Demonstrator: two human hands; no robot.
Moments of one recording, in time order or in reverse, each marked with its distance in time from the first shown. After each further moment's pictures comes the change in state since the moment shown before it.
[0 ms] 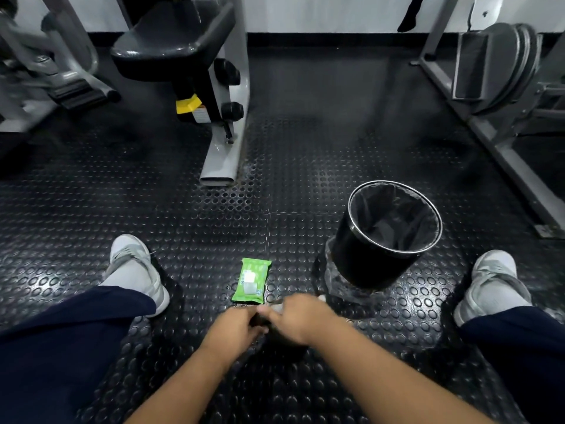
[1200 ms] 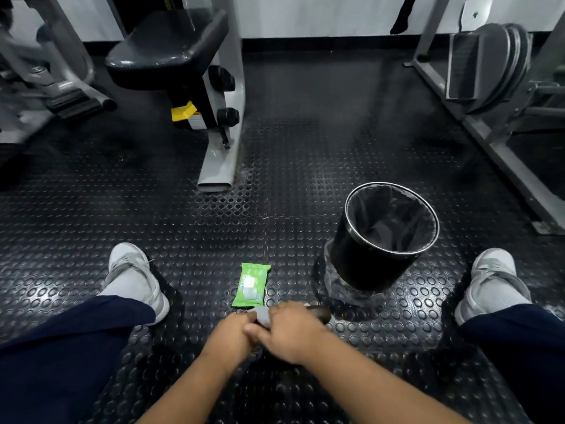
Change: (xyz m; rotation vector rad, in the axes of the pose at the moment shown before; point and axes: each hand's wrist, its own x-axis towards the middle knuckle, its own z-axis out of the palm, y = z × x) left_hand 0.003 -0.004 0.002 0.029 0.000 0.041; right_hand -0.004 -0.013 0.014 -0.038 0.043 -0.106
